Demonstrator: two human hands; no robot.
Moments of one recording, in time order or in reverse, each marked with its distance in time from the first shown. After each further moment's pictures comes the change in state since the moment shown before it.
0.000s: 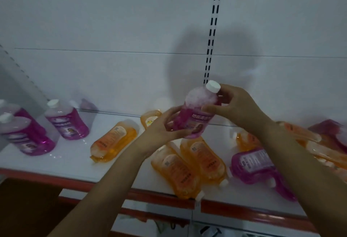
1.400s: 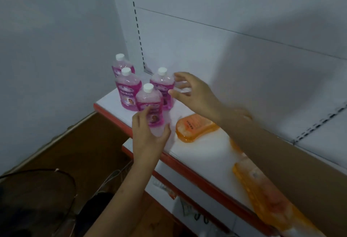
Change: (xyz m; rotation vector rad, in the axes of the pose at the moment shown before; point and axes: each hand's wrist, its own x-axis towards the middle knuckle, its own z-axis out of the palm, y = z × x) left_hand -0.159 -0.083 -0.160 0.572 1.221 -0.010; right_hand 0.110 -0.098 0.313 0.037 -0.439 -0.242
